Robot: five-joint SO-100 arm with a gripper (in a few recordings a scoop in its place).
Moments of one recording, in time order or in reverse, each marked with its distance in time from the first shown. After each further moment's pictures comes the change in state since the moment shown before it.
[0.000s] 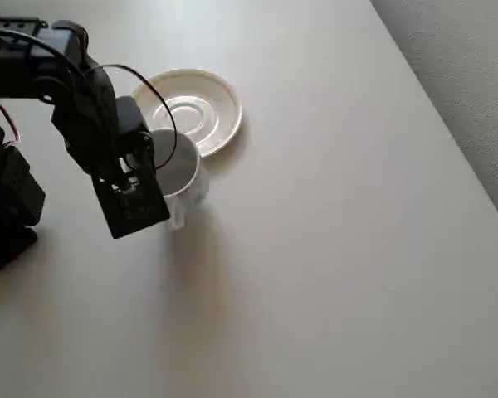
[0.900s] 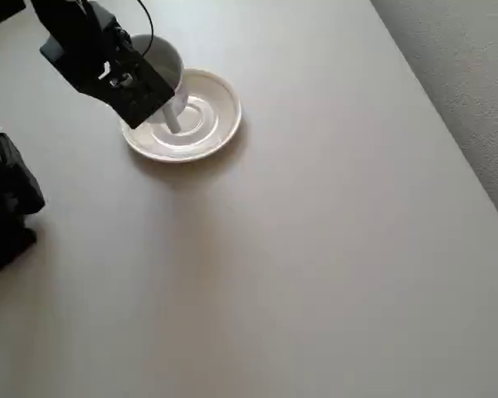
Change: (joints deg) arm -28.4 -0.8 -10.4 4.5 8.1
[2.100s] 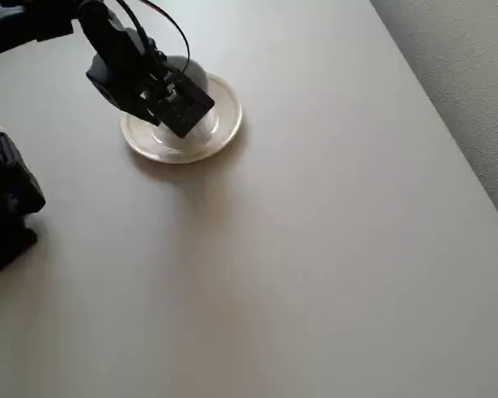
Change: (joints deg) arm 0.7 -10.5 4.3 -14.5 -7.1
